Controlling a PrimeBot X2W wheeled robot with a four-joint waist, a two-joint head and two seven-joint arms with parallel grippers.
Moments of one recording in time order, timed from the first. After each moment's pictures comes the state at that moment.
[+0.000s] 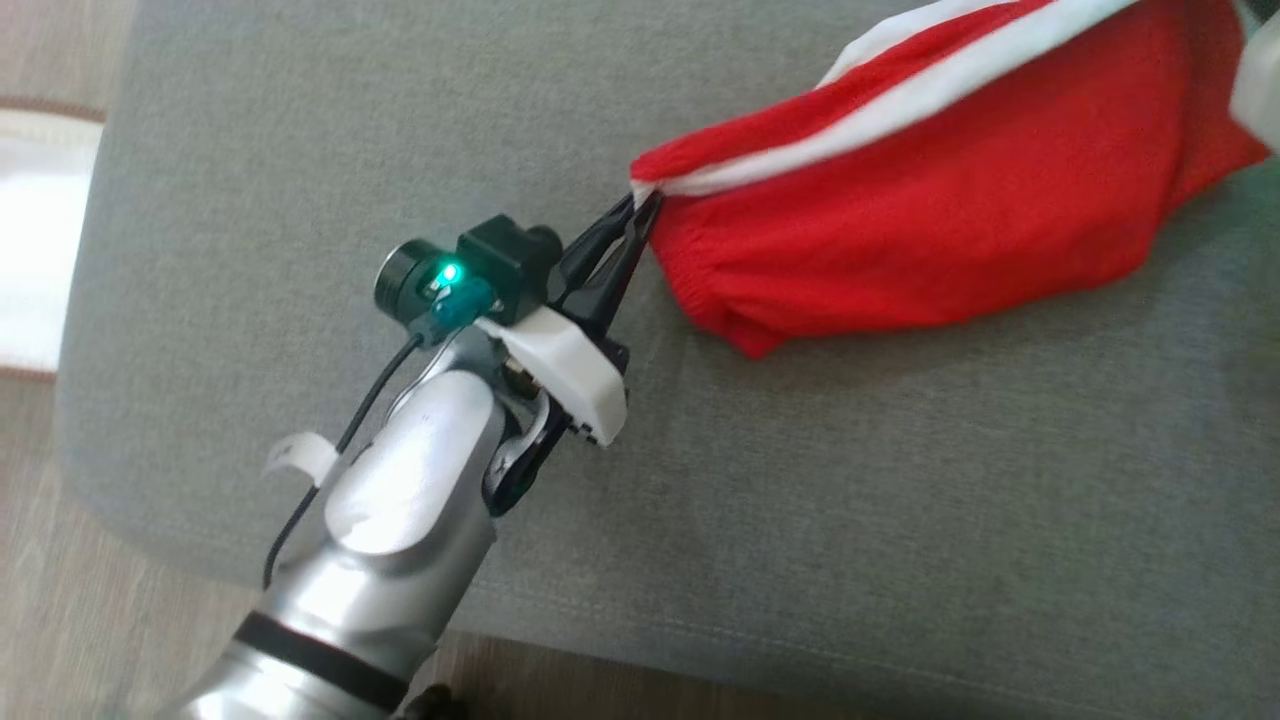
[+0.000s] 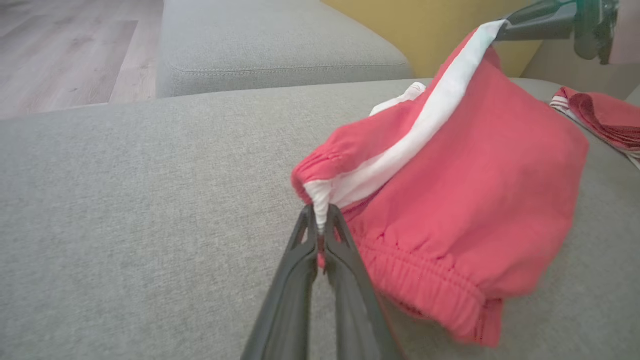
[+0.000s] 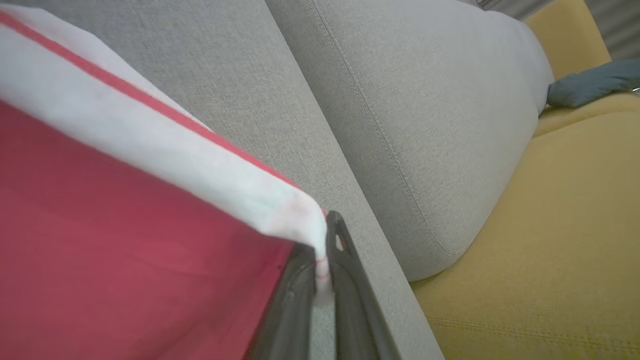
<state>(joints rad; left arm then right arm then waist) -0.65 0.05 -0.64 0.53 -0.33 -0.11 -0.22 -1.33 -0.83 1.28 0.59 0.42 0.12 0.16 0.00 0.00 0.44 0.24</state>
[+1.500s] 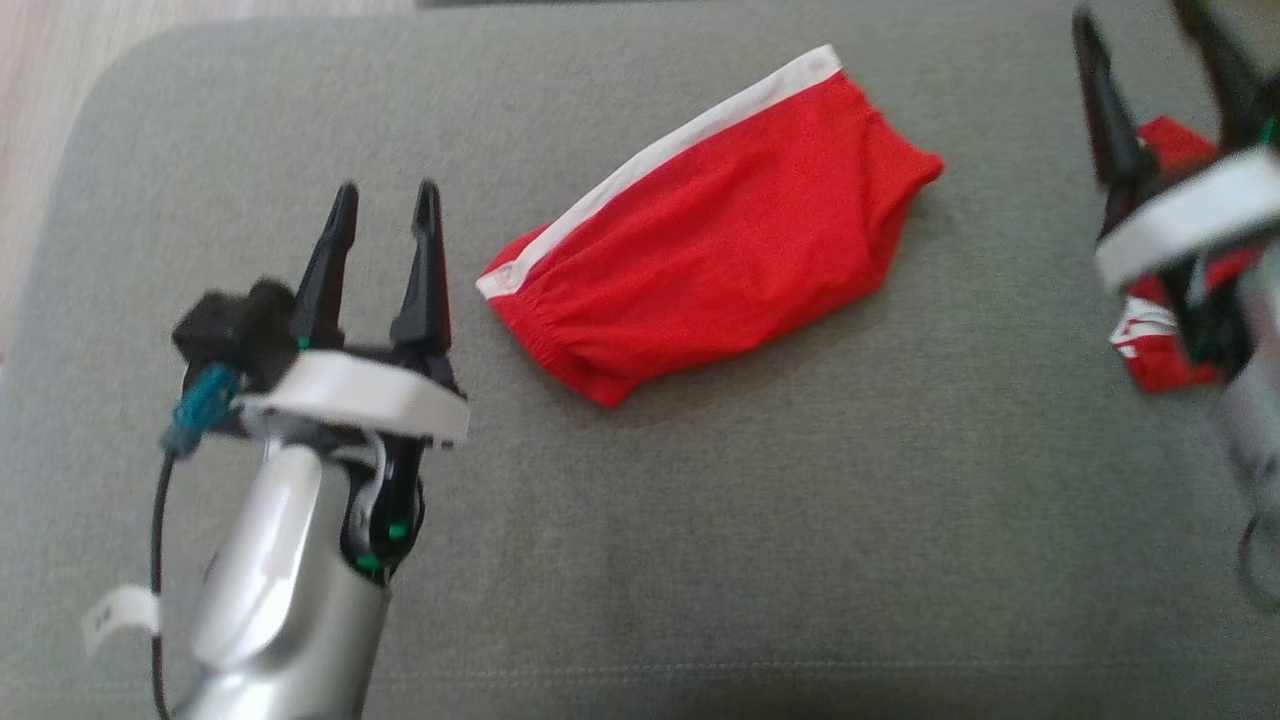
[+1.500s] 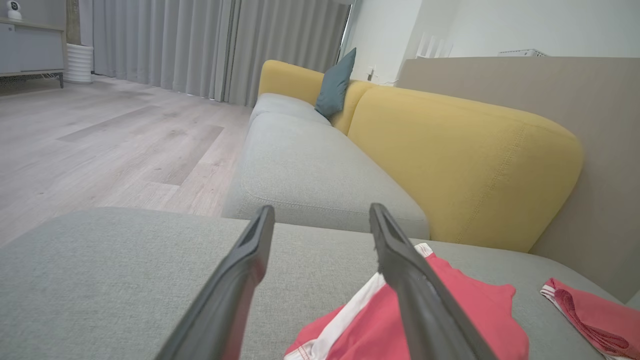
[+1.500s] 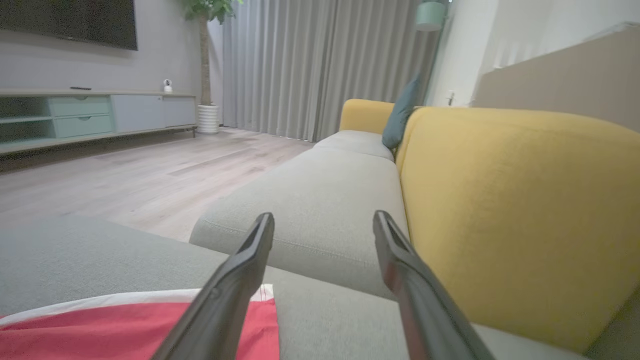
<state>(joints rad) -0.39 0.06 -0.25 0.28 -0.38 0.02 -0.26 -0.76 -0.46 0.45 0.61 0.44 0.12 -0.25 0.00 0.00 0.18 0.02</state>
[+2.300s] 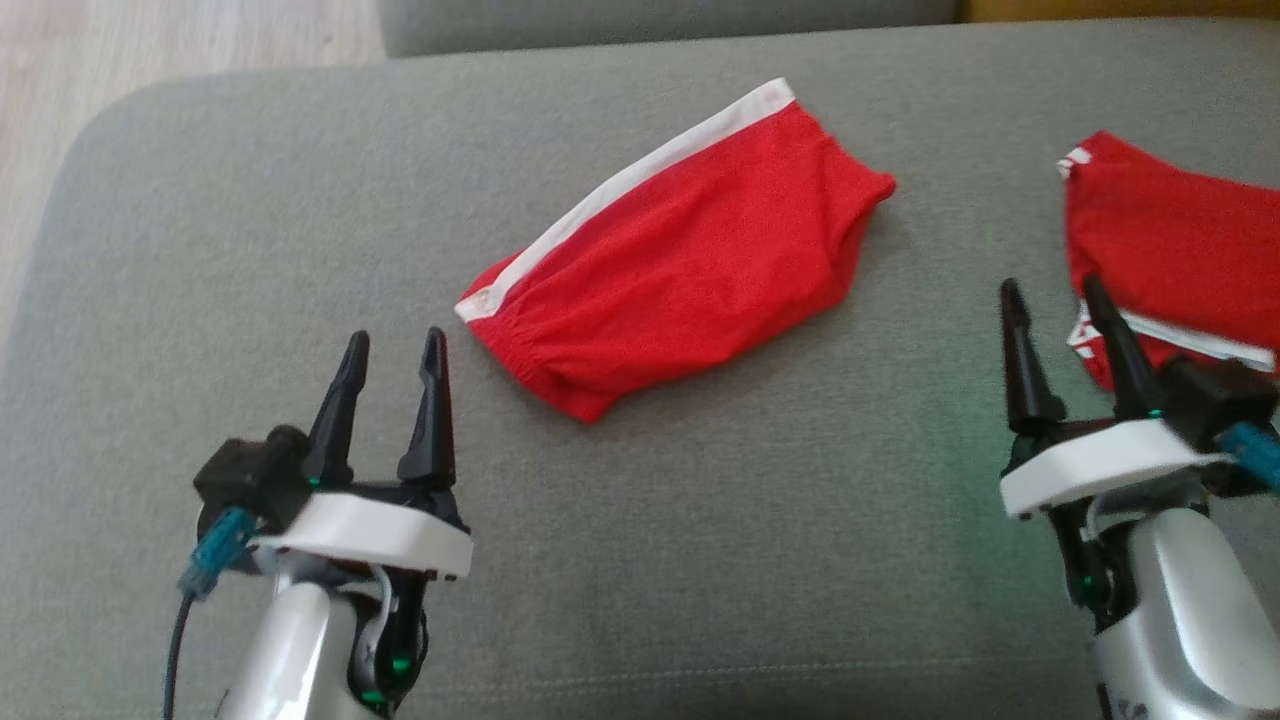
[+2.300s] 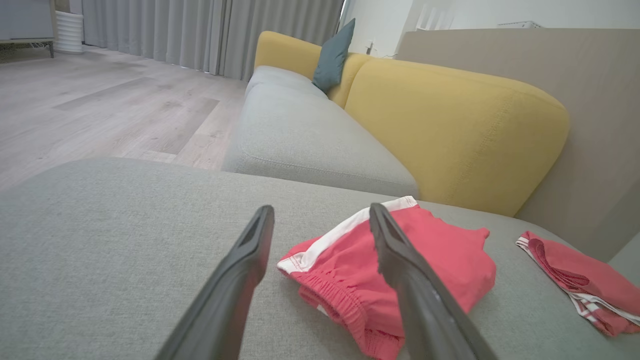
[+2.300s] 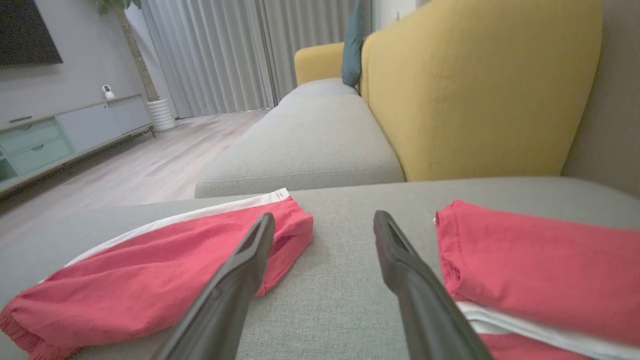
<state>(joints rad) -0.13 0.05 -0.21 0.17 -0.32 0.00 -0.26 -0.23 -0.13 0.04 0.29 0.19 0.12 -0.14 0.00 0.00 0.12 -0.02</state>
